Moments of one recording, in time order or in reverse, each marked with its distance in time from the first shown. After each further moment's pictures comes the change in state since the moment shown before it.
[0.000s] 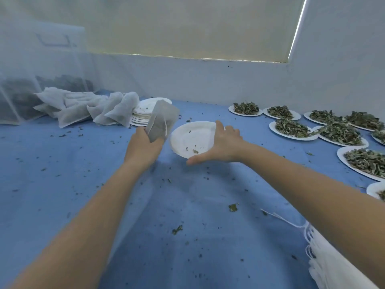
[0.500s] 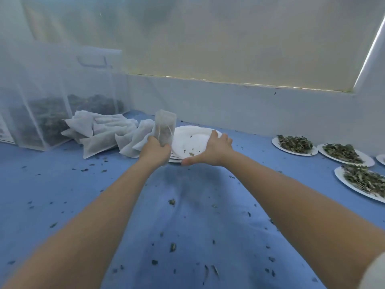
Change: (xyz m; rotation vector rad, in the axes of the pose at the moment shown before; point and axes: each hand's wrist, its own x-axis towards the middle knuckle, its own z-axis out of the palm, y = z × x) left_hand 0.183 -0.046 -0.016 0.049 0.022 -0.148; right_hand 0.183 -0.103 0.022 0.025 0.011 -0.052
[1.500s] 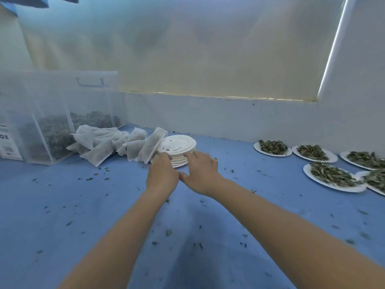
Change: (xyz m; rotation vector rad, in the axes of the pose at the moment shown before) left_hand -0.111 0.040 -0.006 0.118 0.069 0.168; right_hand -0.098 -0.013 0.002 -0.088 0.169 -0.285
